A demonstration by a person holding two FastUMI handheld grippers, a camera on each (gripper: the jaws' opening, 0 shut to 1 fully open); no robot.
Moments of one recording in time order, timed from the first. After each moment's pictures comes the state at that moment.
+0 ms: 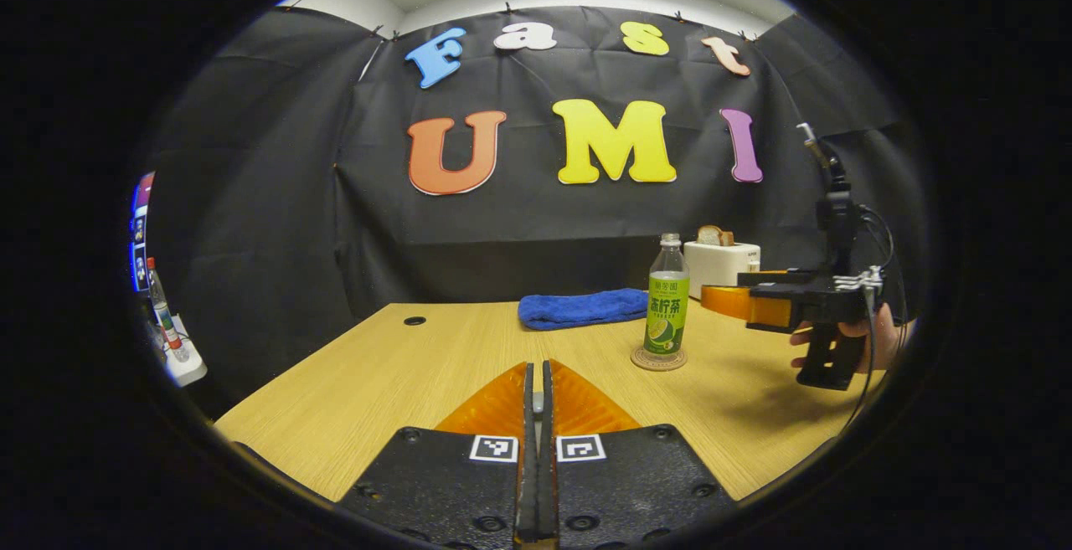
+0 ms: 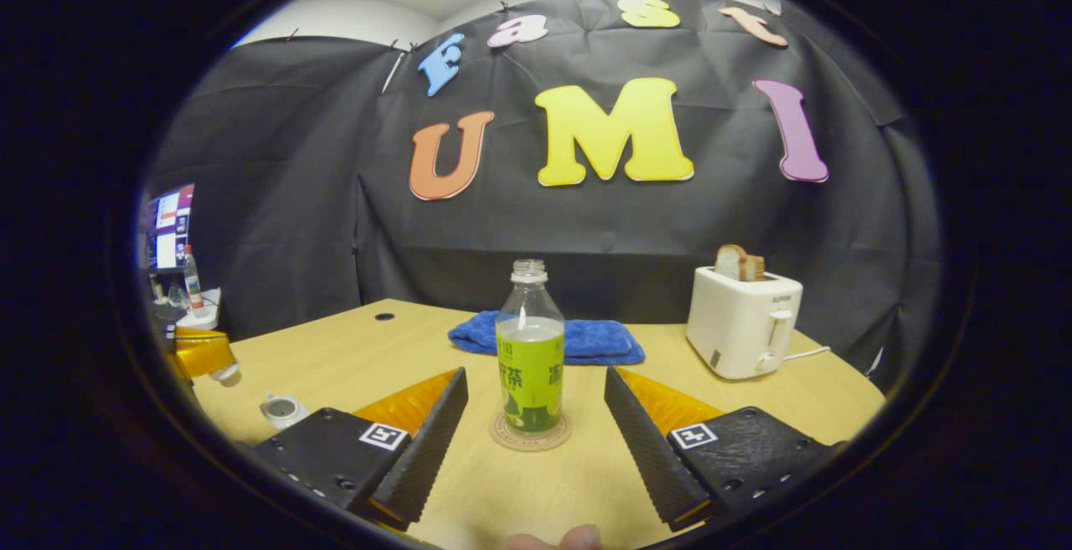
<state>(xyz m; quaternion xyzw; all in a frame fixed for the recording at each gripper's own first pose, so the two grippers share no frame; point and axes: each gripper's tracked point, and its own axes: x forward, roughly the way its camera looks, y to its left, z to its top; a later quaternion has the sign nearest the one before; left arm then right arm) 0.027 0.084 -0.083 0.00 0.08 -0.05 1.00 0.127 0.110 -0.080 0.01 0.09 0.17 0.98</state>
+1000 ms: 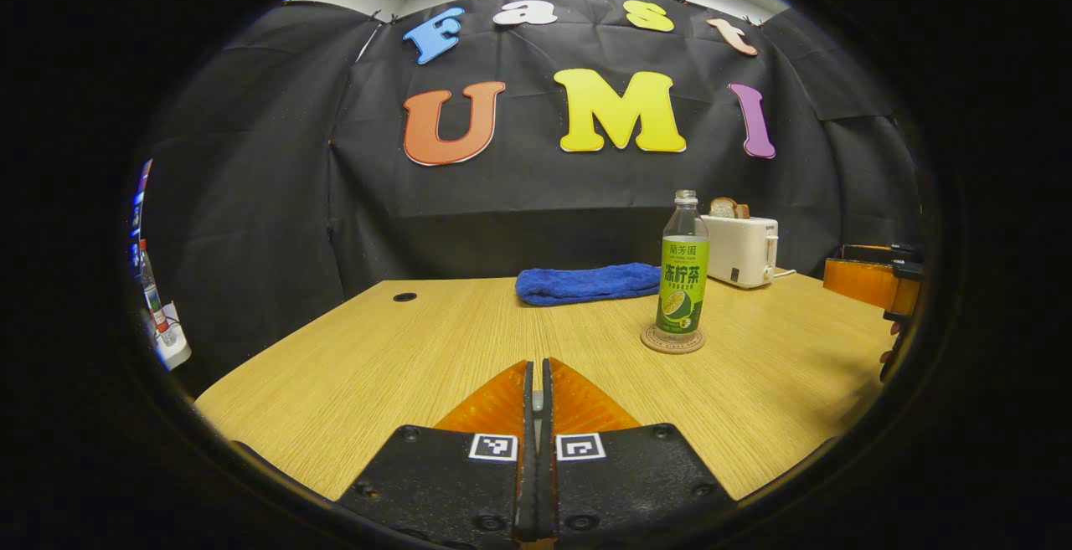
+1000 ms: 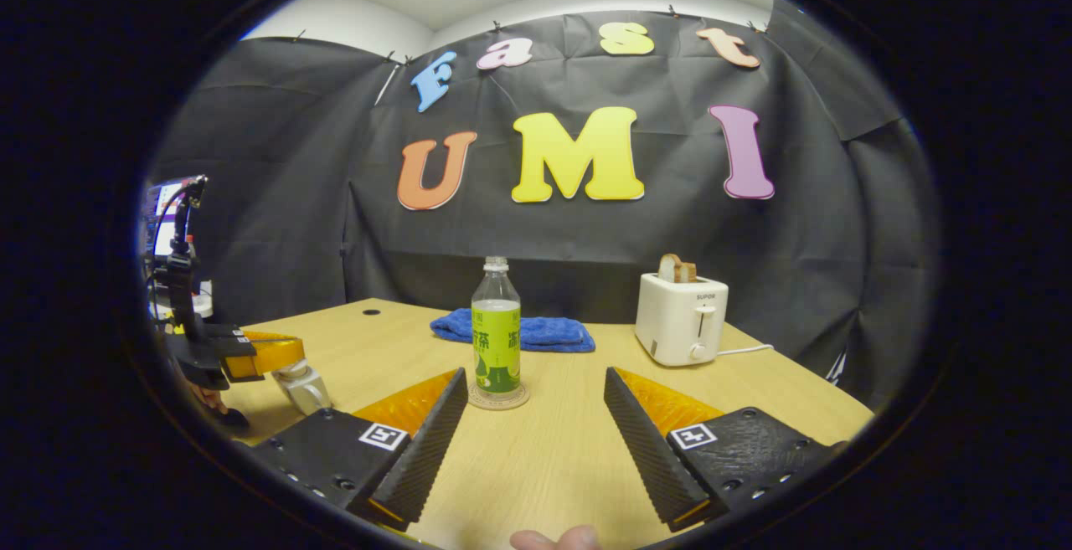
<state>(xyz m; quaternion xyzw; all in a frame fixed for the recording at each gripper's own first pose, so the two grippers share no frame) 0.054 0.083 -0.131 0.00 0.11 -0.03 0.99 0.062 0.062 -0.092 0.01 0.07 0.14 0.99</state>
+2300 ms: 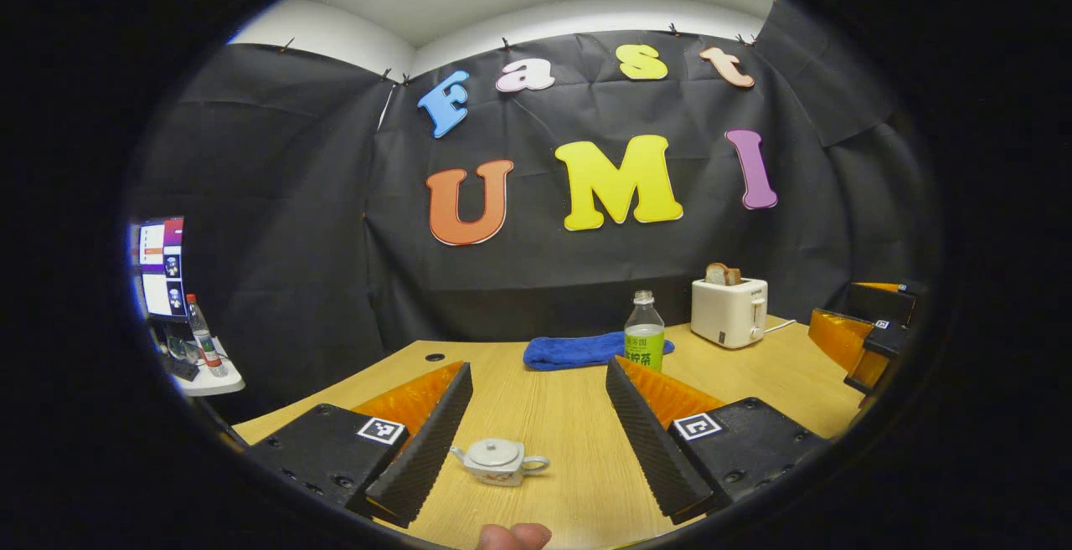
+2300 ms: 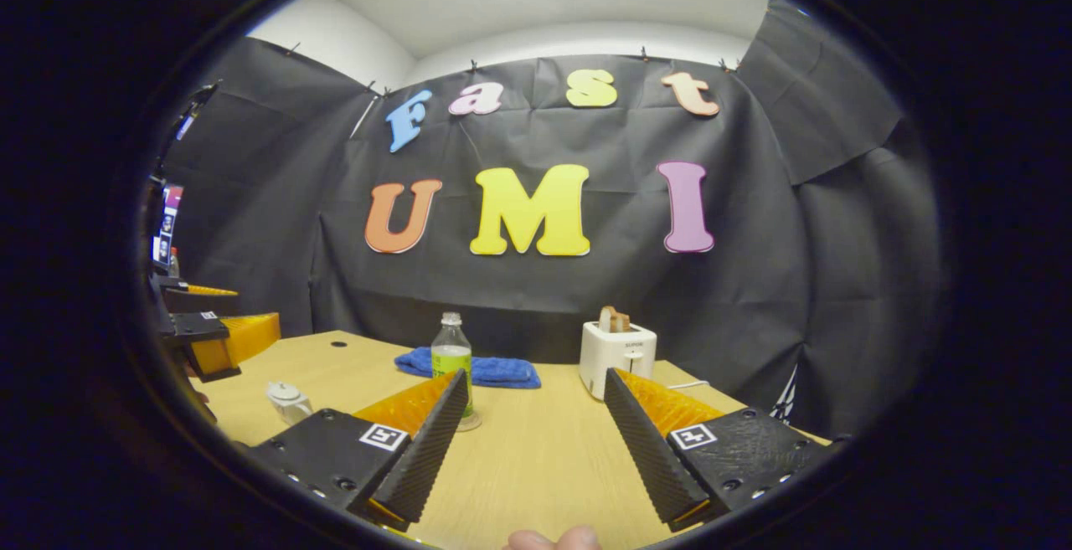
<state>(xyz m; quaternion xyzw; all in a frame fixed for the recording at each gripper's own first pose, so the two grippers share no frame) -0.017 0.017 -0.002 0.00 0.02 0.03 1.00 0.013 0.026 -0.024 0.00 -0.01 0.07 1.00</state>
